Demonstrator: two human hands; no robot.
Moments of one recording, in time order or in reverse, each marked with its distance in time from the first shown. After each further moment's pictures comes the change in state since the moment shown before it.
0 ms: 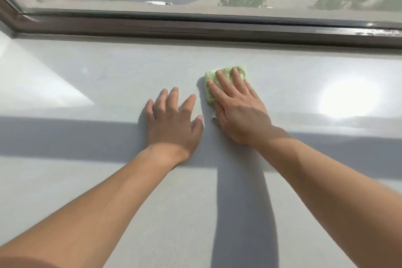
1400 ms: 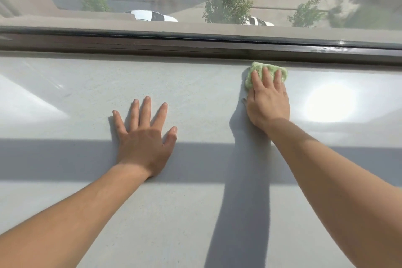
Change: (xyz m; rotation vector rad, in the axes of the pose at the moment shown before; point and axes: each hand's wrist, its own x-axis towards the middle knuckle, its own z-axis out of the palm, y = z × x) left_hand 0.007 0.009 0.002 0.099 -0.061 0.008; right_hand 0.000 0.126 -0.025 0.094 0.096 0.522
